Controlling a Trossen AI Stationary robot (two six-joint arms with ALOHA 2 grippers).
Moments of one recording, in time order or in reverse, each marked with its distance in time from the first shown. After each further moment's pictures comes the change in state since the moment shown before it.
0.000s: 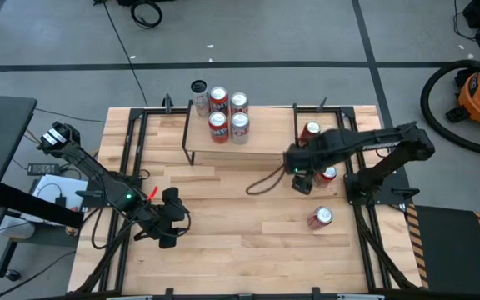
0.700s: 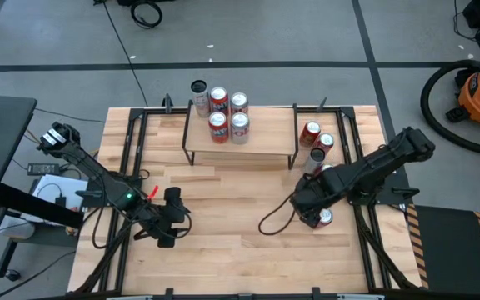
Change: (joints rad) left arm 0.011 0.000 0.000 0.004 0.010 0.112; right arm 0.278 0.012 -0.259 0.121 -0.239 0.455
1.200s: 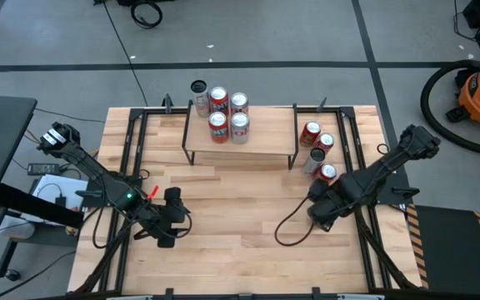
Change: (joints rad) left arm 0.000 0.000 0.000 0.000 0.012 -0.008; right arm 0.153 -0.071 0.001 -0.115 0.055 0.174
